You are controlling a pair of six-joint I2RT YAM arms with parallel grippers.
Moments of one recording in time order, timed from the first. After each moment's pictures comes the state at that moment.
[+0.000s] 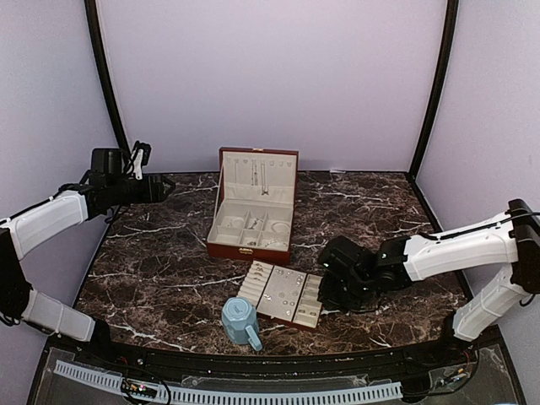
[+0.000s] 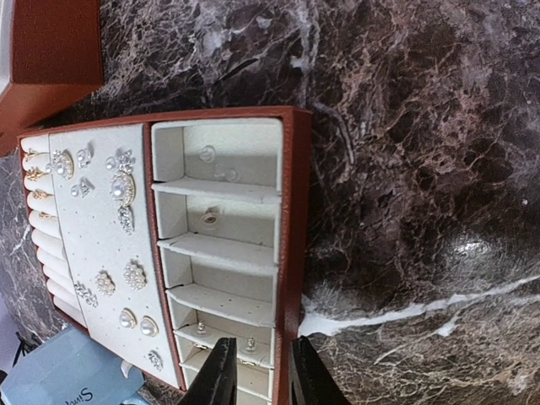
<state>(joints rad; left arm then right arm) -0.14 1.30 0.95 -0.18 0.29 -0.17 1.10 1.47 0.80 -0.46 0.12 1.40</state>
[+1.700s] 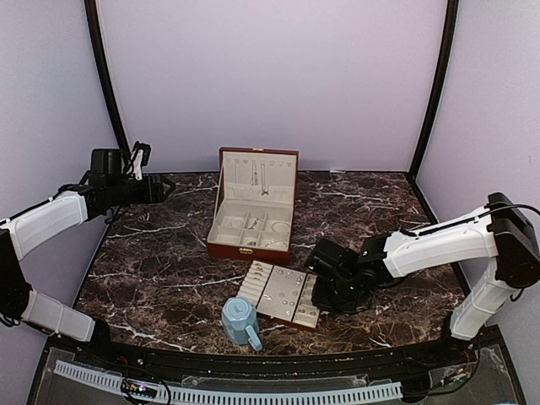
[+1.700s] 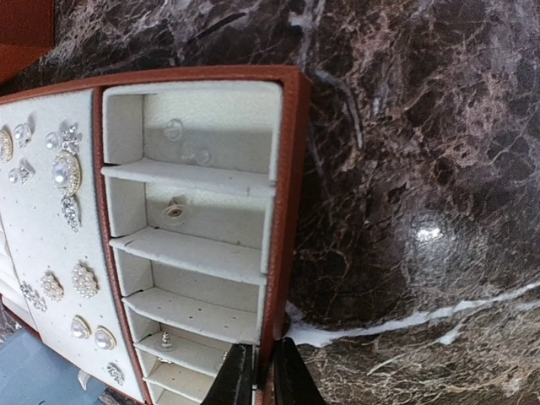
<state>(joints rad) -0.14 1.29 0.94 -0.18 0.30 -0.17 1.11 1.61 0.90 -0.56 0.08 1.34</state>
